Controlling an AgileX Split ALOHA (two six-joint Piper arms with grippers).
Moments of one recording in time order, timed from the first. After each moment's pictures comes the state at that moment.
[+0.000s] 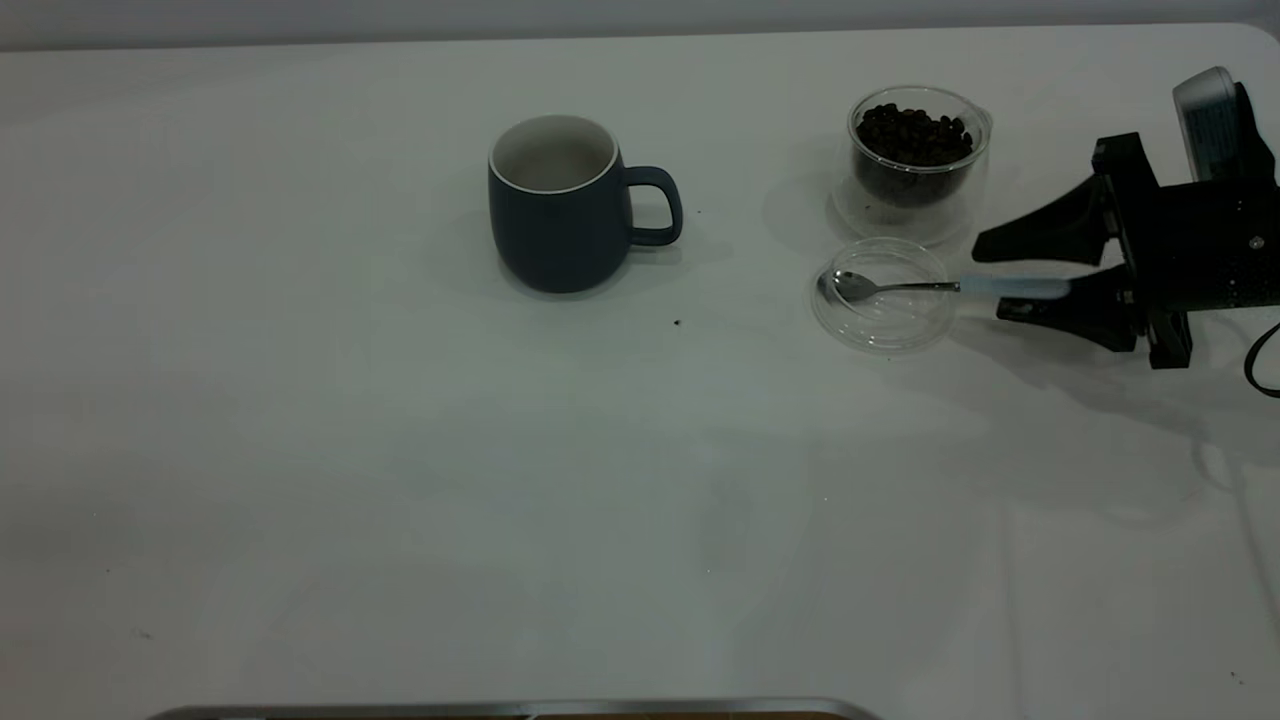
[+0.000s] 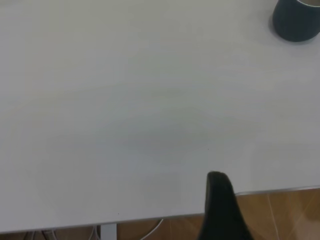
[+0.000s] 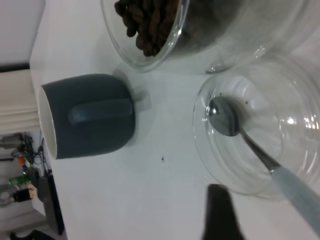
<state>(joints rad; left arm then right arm) -0.02 -0.02 -0.49 -0.06 1.14 0.06 -0.20 2.50 -0.97 1.79 0.96 -1.46</state>
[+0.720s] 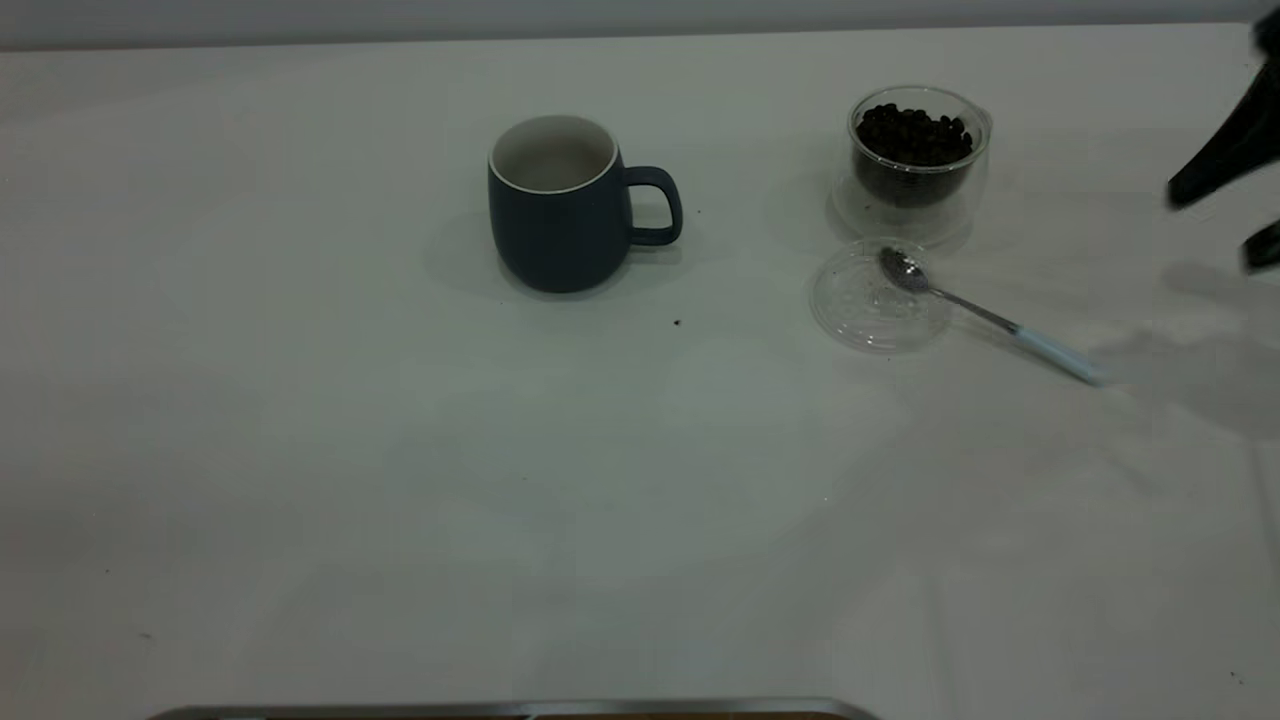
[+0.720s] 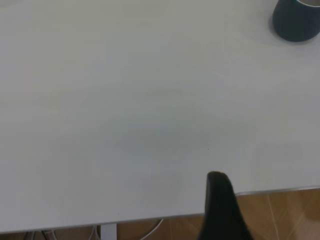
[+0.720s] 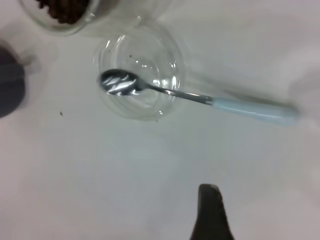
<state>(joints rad) -0.02 -0.02 -0.49 -0.06 1.14 0.06 -0.26 2.00 -0.97 0.89 0.69 -0.60</state>
